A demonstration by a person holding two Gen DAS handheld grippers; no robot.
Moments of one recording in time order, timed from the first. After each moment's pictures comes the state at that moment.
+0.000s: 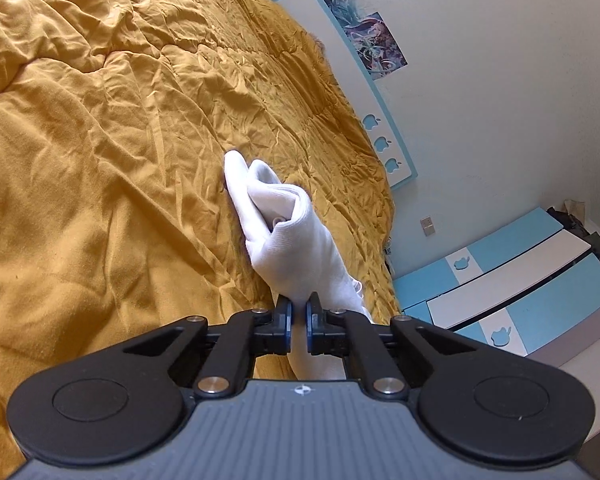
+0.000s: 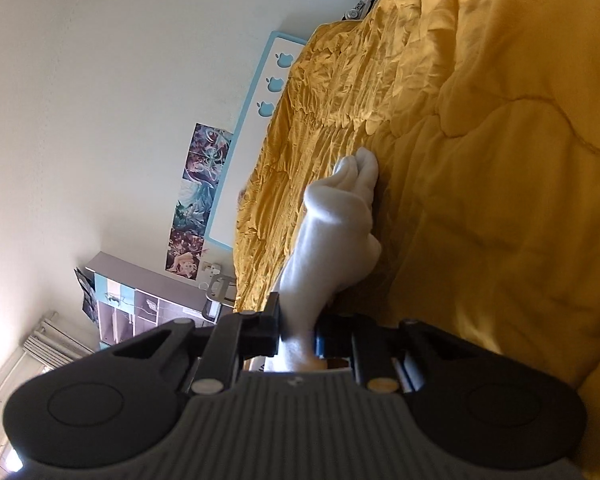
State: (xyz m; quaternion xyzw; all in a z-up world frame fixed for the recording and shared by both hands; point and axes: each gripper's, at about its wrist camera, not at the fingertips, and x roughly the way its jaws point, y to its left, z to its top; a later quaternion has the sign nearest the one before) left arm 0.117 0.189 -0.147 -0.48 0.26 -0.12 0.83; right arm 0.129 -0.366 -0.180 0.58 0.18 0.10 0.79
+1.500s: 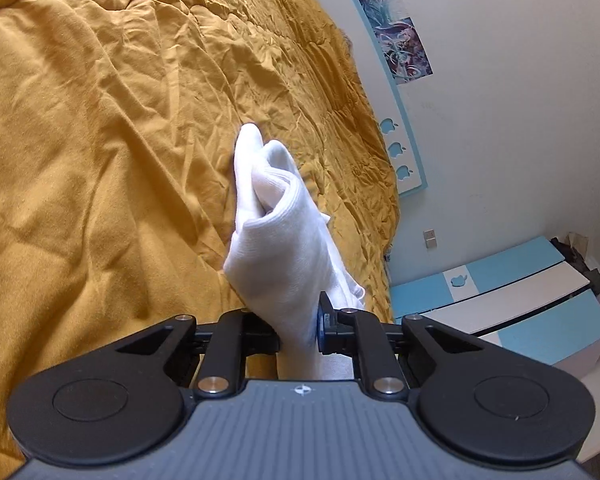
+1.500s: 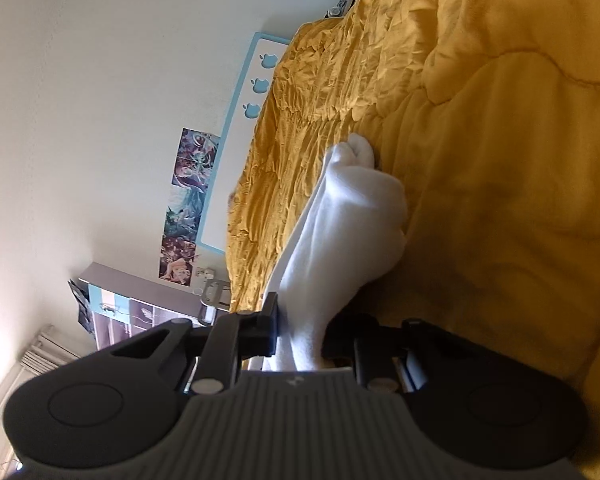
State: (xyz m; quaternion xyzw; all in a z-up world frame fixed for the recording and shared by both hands) left arm 0.139 0.181 -0.169 -0.54 0.27 -0.12 0.79; right arm 0.129 -0.343 -0.180 0.59 0.18 0.08 0.78
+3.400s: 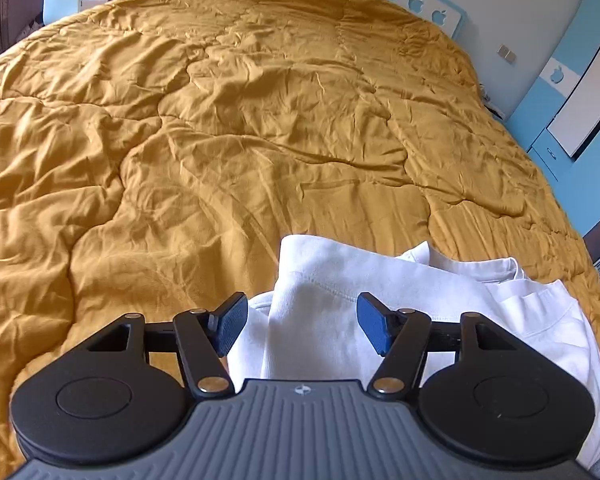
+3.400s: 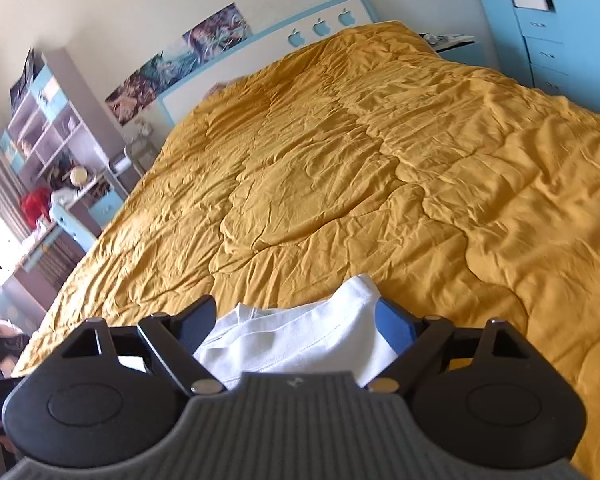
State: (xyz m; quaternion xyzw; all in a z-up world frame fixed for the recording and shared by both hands) left arm 0.172 0.185 -0.098 -0.15 0.43 -0.07 0.89; right arm 0.128 -0.323 -0.034 0.21 0.32 0.07 0.92
